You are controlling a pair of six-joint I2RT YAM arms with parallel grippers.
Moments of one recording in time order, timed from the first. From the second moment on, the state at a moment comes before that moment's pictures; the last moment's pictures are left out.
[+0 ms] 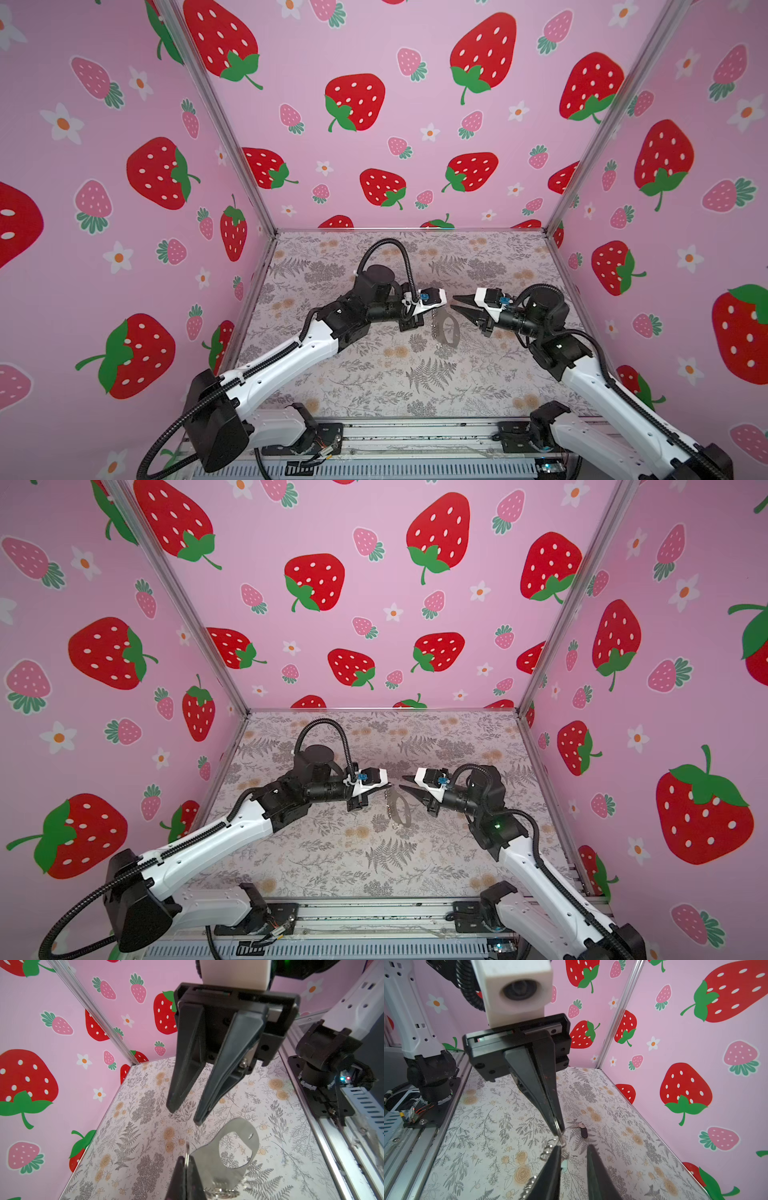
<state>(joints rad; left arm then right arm) -0.77 1.27 1.05 -0.14 0.47 0.60 0.54 0.90 0.64 0.18 -0.79 -0.38</state>
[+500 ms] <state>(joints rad) -0.77 1.27 1.05 -0.07 0.51 0.58 0.55 0.94 0.65 0.22 -0.80 -0.36</state>
